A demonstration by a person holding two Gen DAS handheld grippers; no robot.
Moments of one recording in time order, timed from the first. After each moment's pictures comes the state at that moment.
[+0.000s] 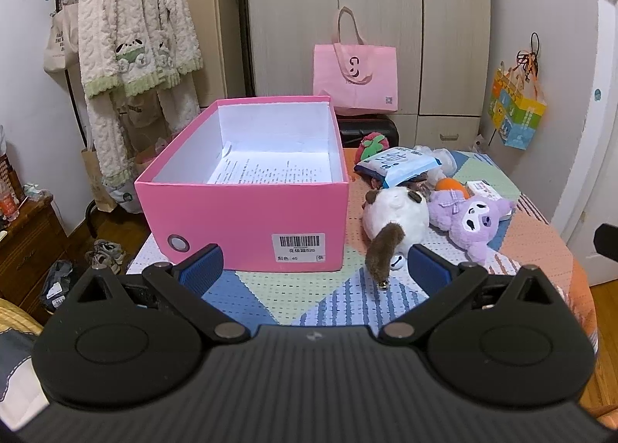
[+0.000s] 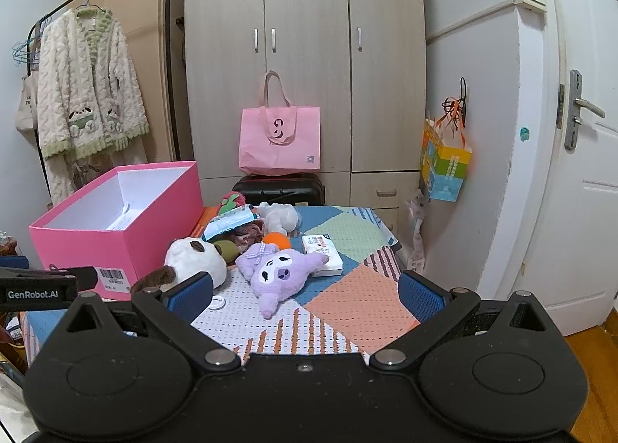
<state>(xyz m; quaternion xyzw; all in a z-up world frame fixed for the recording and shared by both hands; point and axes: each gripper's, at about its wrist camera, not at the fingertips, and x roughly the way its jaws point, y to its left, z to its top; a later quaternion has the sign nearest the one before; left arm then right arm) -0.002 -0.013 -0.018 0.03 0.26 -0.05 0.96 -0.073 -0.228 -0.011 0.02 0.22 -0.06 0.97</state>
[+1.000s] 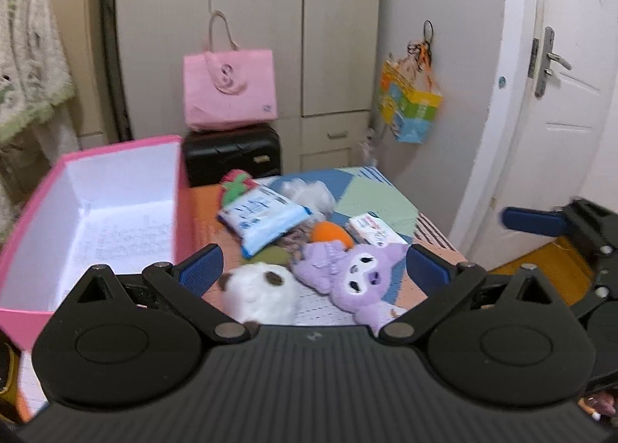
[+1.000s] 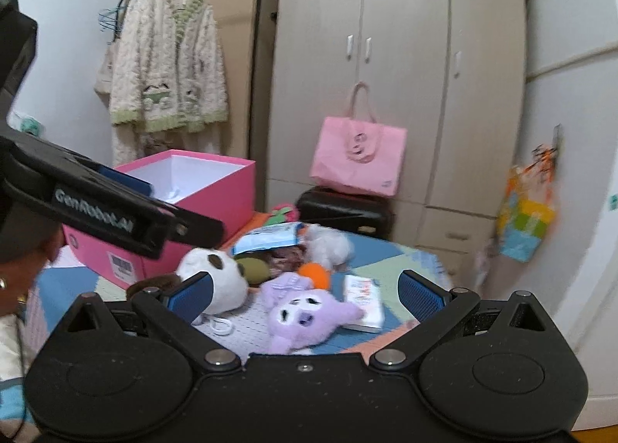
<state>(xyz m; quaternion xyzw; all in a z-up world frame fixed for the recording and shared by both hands) 0.078 -0.092 0.004 0.04 0.27 -0.24 0.93 0.007 -0.258 -0.026 -0.05 0.21 0.11 0.97</state>
